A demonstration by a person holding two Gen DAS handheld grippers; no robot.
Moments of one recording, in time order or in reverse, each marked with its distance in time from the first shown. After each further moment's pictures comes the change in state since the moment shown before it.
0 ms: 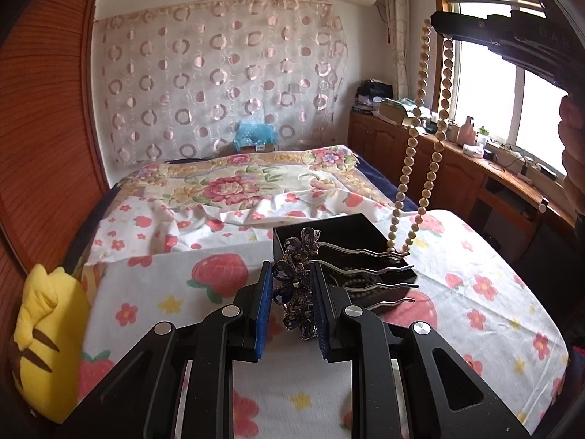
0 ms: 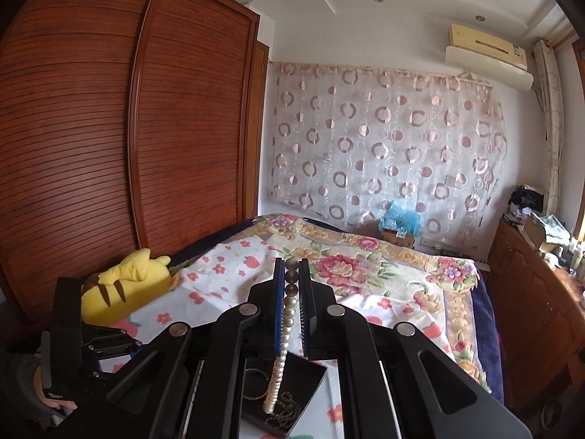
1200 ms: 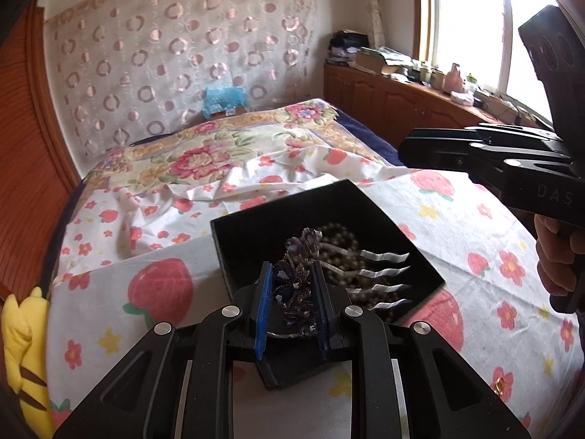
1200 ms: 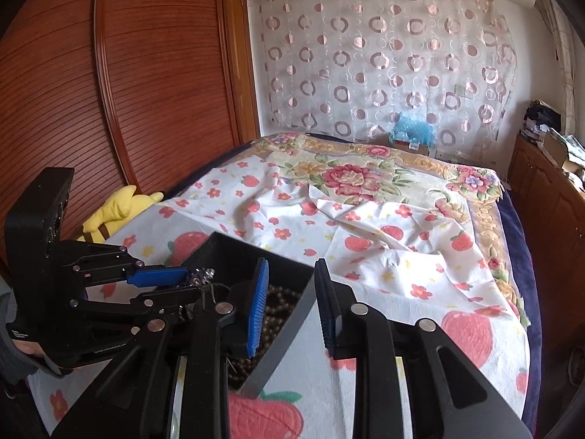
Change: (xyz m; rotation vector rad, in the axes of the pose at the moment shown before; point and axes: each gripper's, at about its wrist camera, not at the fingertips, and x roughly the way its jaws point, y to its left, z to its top) left arm 0.094 -0.032 0.006 0.121 0.168 -0.067; right arm 0.096 -0.048 -0.132 0.141 0.286 0.063
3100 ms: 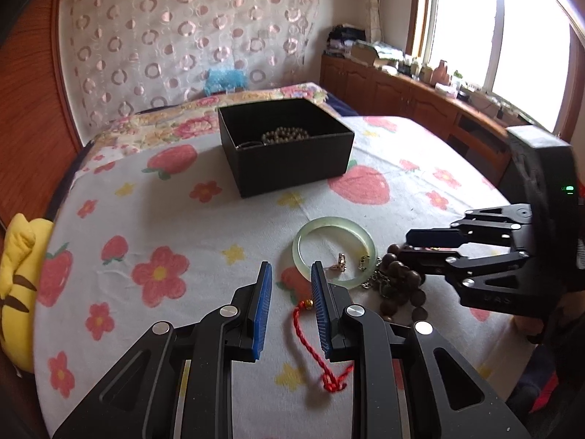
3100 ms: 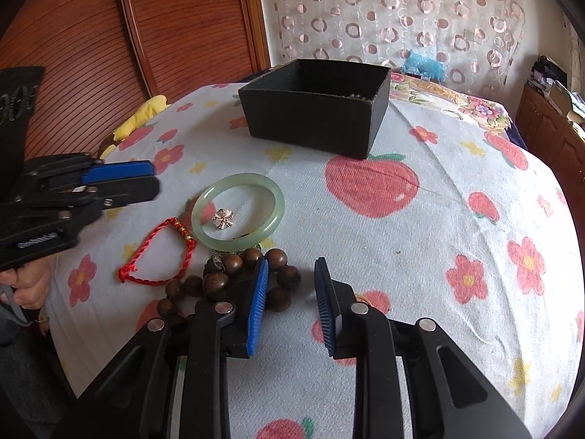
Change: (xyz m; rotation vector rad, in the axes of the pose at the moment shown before) left arm -0.104 -0.036 -0.125 -0.062 0.046 -0.030; right arm -0.048 0.100 -0.164 0.019 0.236 0.024
